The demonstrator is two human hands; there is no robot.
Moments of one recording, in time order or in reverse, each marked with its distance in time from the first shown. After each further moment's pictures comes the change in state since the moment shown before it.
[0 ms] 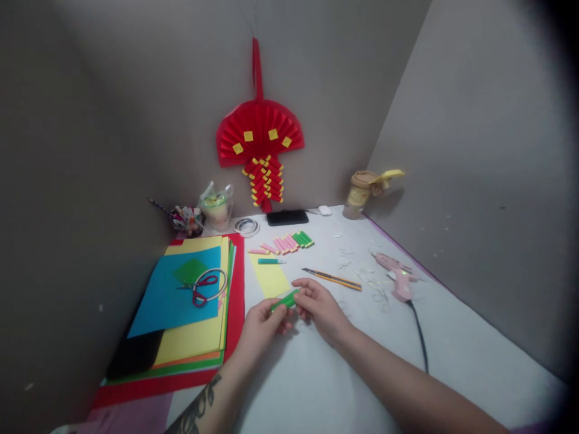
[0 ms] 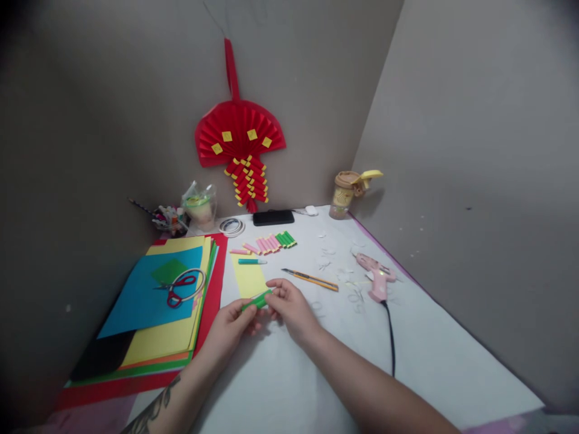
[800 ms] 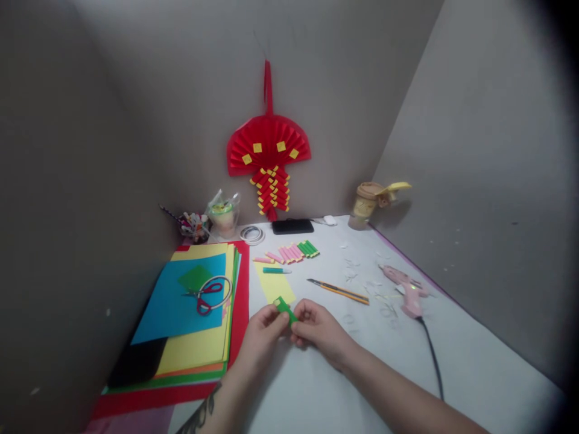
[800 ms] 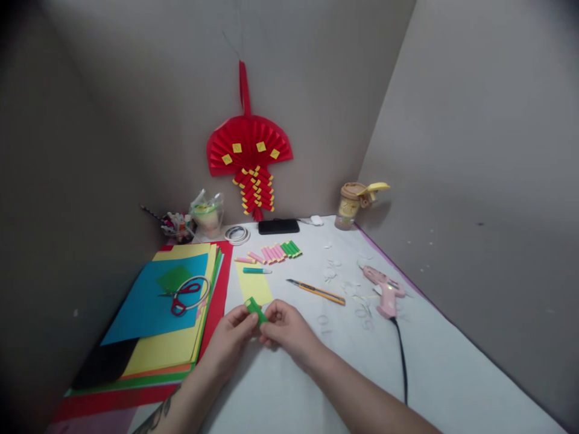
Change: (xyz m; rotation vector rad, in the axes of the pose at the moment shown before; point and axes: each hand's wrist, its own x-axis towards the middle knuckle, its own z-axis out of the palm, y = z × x) left_hand 0.001 0.004 0.000 -0.248 0.034 0.021; right_hand -0.009 0.007 0.009 -0.094 -0.206 0.090
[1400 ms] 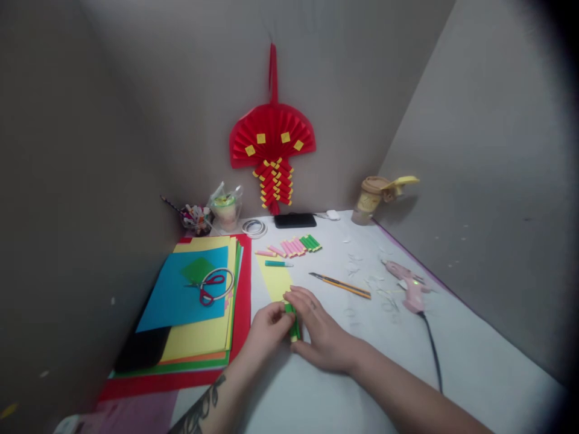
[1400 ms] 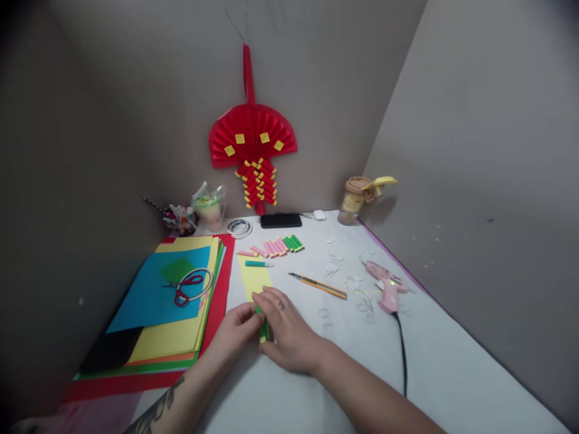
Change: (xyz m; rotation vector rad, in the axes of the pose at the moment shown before) left_hand -0.001 -0.003 -0.002 0.249 -0.057 0.011; right_hand -0.009 0.001 -0.015 -1.090 -0.160 -0.858
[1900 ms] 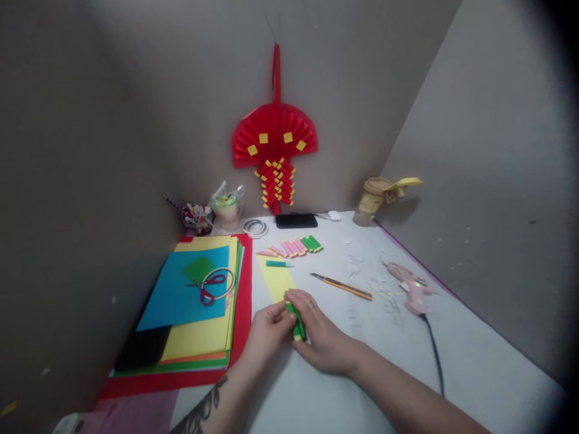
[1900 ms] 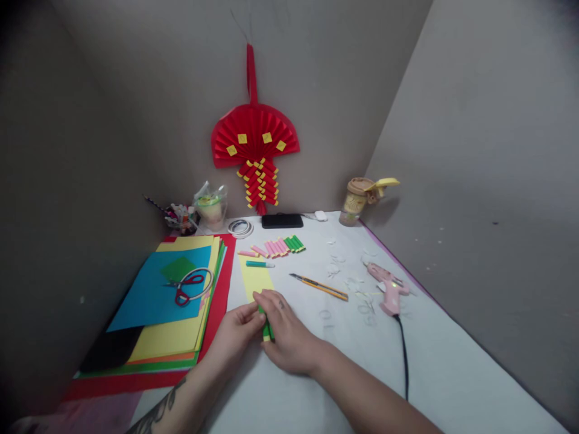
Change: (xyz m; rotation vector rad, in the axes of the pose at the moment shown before) left_hand 0.000 -0.006 0.002 -0.254 -0.070 -0.047; right_hand -0.001 0.000 0.006 0.091 -0.013 0.078
